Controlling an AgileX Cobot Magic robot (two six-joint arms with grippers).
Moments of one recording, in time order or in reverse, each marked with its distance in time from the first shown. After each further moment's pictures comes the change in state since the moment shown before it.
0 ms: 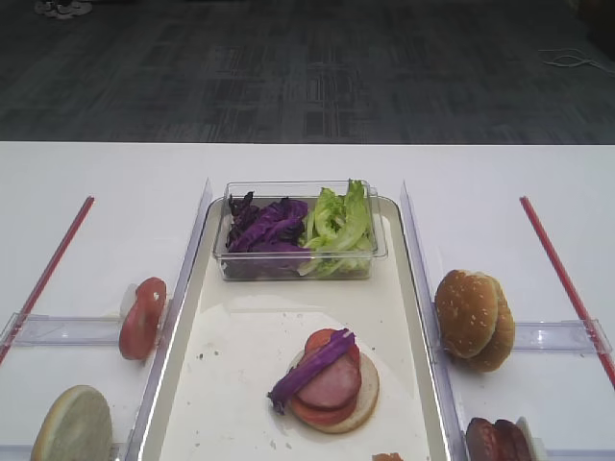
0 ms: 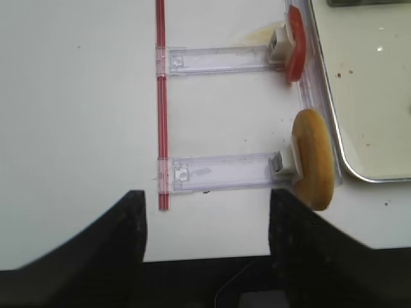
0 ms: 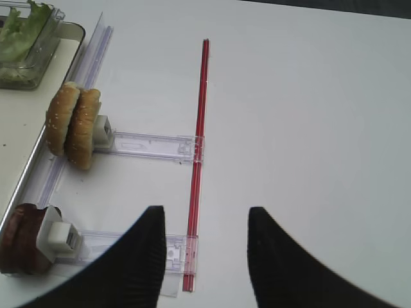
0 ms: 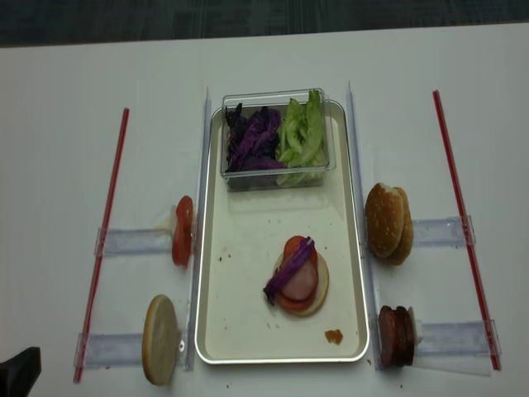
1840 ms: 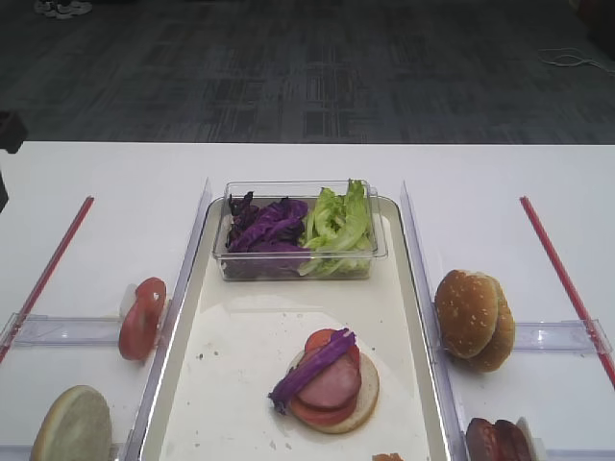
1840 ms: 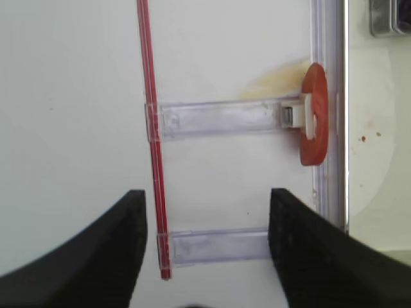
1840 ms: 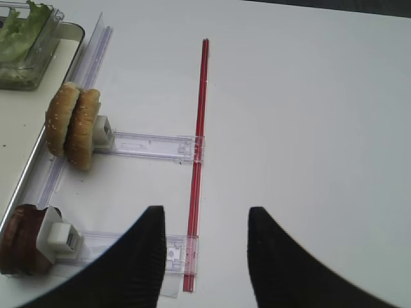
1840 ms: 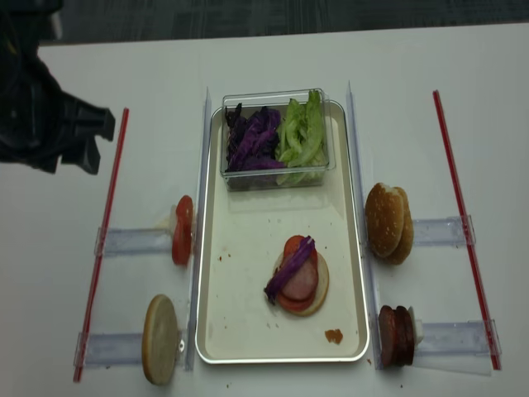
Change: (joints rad) left arm 0.000 1.106 -0.615 0.000 -0.024 0.028; right arm 0.000 0.000 0.000 0.000 0.000 0.003
